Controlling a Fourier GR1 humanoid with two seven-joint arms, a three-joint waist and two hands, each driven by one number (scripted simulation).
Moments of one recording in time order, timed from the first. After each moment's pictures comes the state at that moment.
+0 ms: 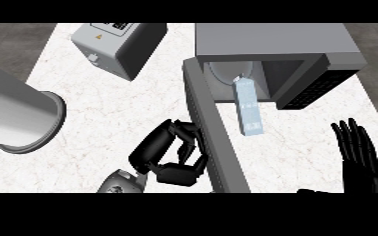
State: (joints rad) left arm -0.18 0.00 -0.43 -1.50 -0.23 -0.17 -0.18; right arm 0.24 -0.22 -0.08 -1.53 -0.26 0.13 -0.66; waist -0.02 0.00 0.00
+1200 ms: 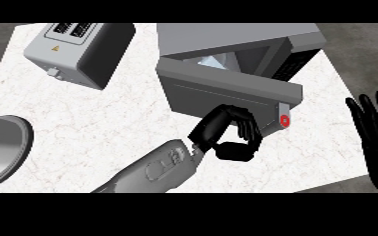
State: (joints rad) left arm -0.72 0.00 -0.88 -1.03 0.34 0.33 -0.18; right arm 0.15 -0.36 -0.07 -1.84 -0.44 0.32 -0.43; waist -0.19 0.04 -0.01
